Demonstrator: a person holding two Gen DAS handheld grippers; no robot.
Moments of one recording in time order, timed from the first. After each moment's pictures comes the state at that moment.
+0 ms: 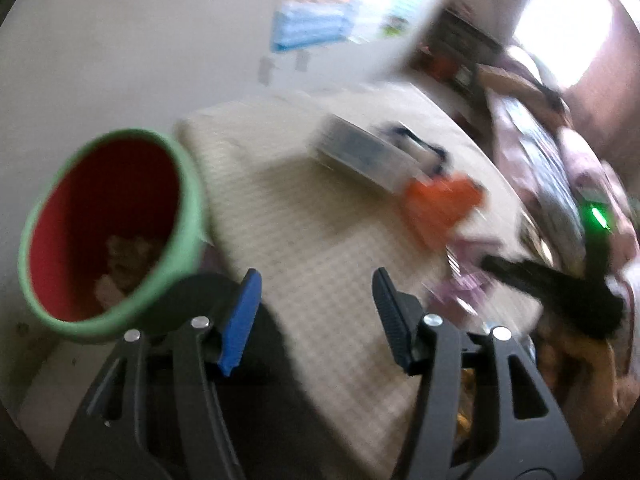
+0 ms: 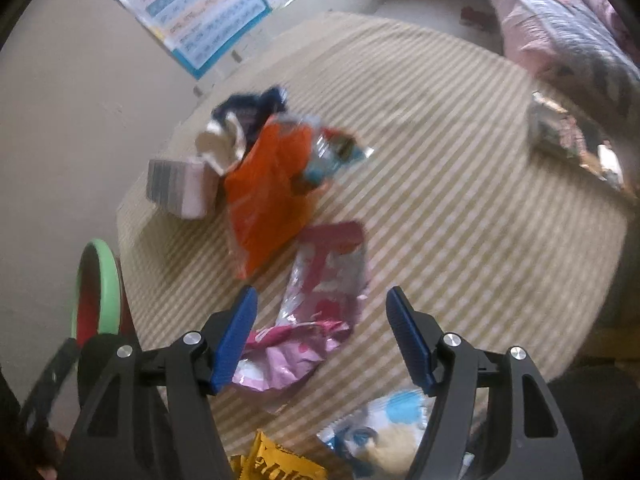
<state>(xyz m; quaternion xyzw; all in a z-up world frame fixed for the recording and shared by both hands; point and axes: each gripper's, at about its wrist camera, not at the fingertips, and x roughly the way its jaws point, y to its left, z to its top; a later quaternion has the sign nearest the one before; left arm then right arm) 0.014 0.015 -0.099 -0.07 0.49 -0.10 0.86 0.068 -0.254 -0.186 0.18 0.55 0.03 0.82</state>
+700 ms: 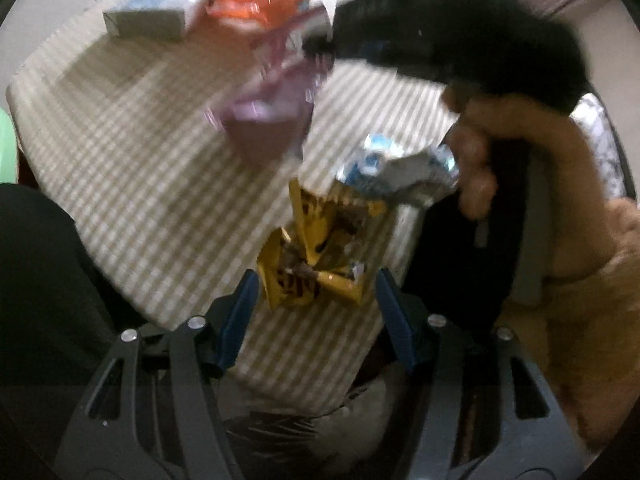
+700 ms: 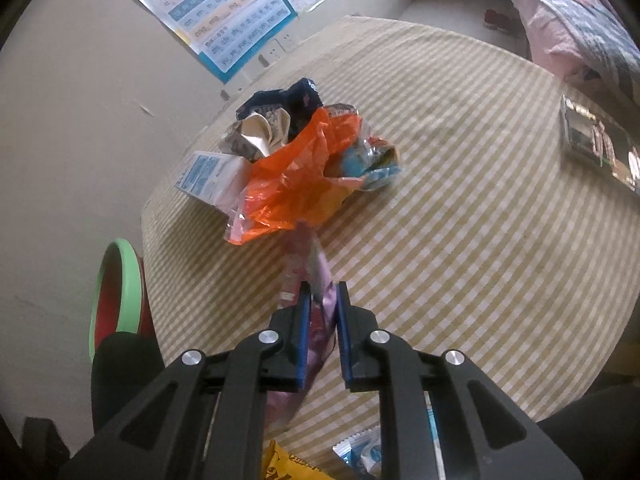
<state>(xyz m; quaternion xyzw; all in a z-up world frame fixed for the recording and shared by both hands) -0.046 -0.097 -0.166 0.03 0.63 -0.29 0.72 0.059 -0.260 -0.181 0.20 0.52 0.07 0.83</state>
